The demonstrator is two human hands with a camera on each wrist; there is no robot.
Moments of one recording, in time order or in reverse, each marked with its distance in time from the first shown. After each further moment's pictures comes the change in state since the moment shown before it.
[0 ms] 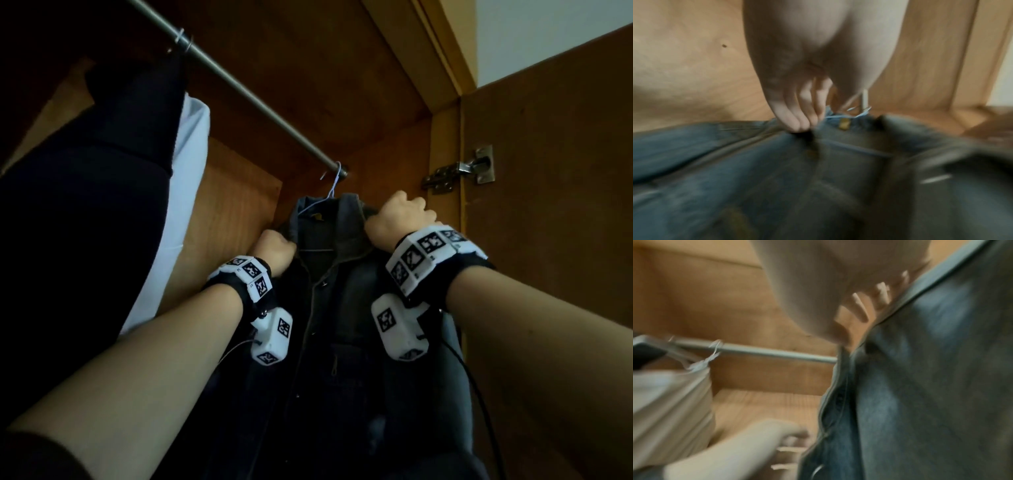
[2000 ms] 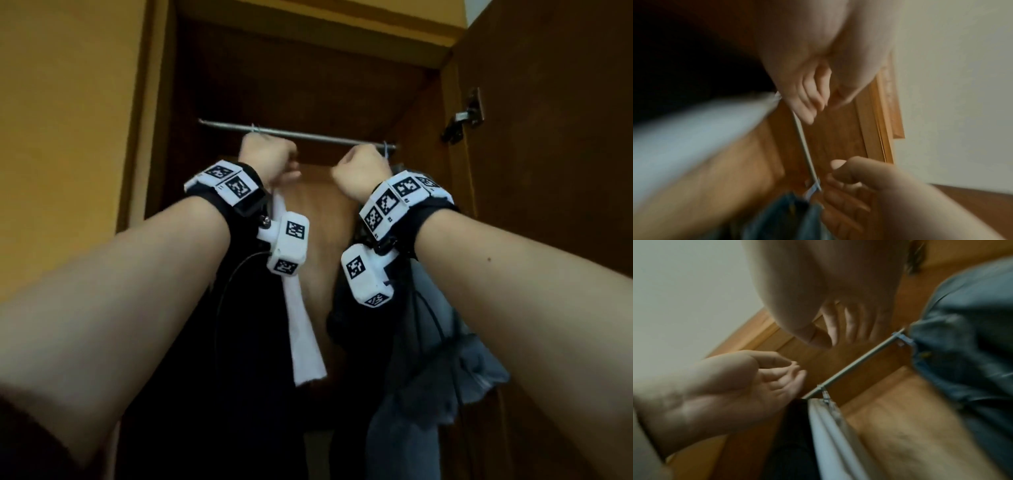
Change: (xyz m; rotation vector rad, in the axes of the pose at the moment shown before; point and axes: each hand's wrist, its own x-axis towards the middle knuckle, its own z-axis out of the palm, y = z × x) left_hand -0.175 0.224 -0.140 -0.045 0.328 0.038; right_hand -0.097 -0.017 -0.113 0.953 -0.331 -0.222
